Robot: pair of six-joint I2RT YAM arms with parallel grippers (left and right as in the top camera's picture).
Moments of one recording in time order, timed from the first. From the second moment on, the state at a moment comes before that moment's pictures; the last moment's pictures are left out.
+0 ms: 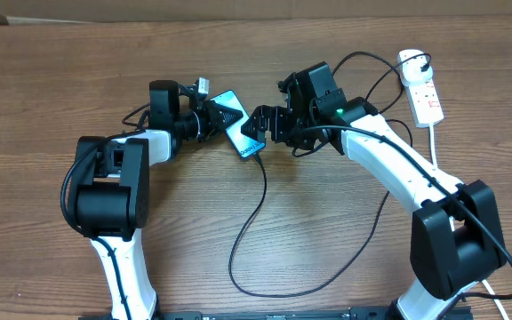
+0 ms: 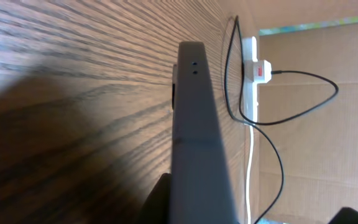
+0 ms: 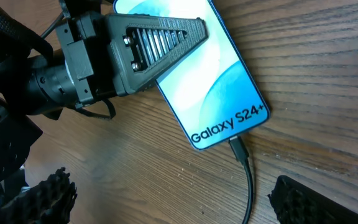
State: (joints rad) left arm -0.08 2.18 1.15 0.30 0.93 -0.73; right arm 0.44 1.84 1.36 -0.54 -0.50 0.54
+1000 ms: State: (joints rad) left arm -0.08 2.18 1.15 0.23 0.84 -0.67; right arm 0.44 1.84 1.36 -0.57 -0.49 0.54
